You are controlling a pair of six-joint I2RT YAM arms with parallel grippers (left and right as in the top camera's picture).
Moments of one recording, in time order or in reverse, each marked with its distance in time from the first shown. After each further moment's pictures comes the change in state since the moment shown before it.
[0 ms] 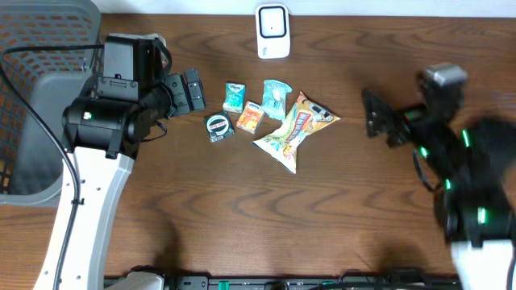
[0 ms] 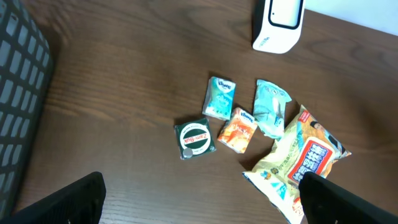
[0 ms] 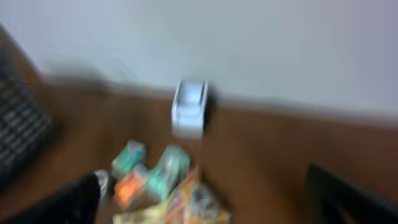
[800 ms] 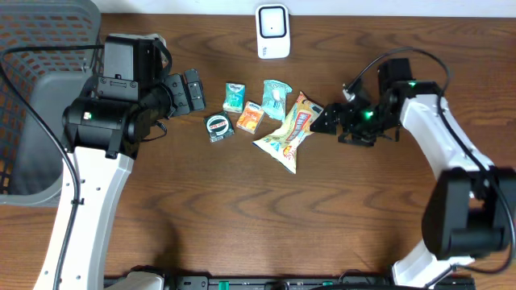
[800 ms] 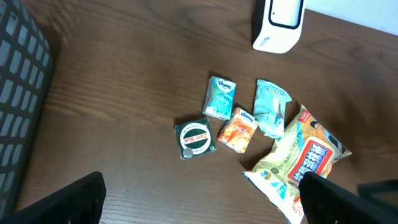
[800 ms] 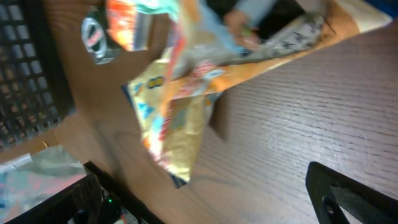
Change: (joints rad) left arm 0.000 0.000 0.000 0.000 0.000 0.000; right arm 0.002 0.858 0.248 -0.529 -0.380 0.119
